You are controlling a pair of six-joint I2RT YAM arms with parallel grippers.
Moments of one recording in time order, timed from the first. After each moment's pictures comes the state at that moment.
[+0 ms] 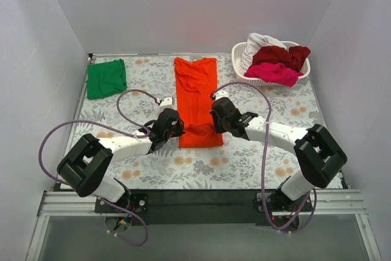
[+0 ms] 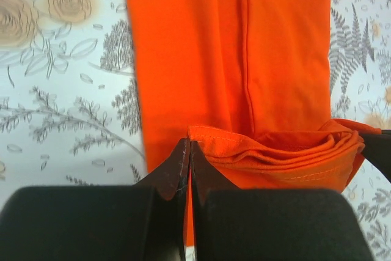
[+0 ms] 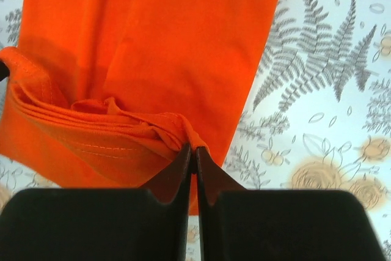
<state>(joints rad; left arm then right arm) -0.72 1.44 0.61 0.17 -0.28 -0.70 0.81 1.52 0.89 -0.22 0.23 0.37</state>
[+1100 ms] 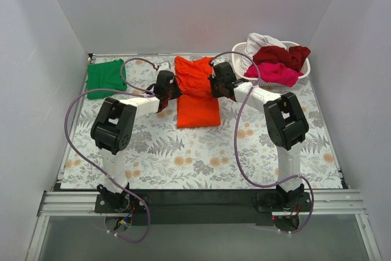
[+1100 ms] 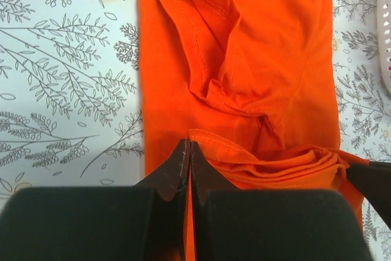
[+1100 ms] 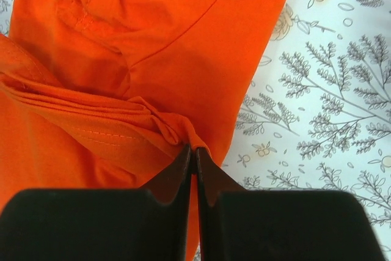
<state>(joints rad) -0.41 1.97 1.19 0.23 -0.13 -0.57 0.53 2.04 1.47 -0.19 0.06 0.18</state>
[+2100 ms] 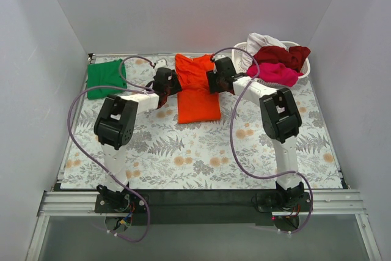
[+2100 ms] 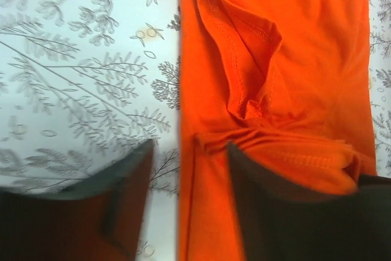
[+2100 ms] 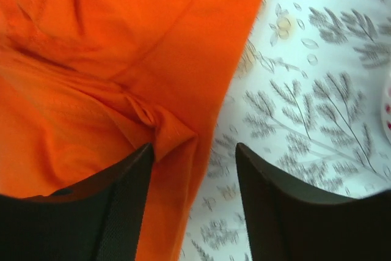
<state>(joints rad) -0.37 2.07 1.28 0.24 -0.18 -0.55 0.48 2.19 1.66 -0.24 0.07 0.13</state>
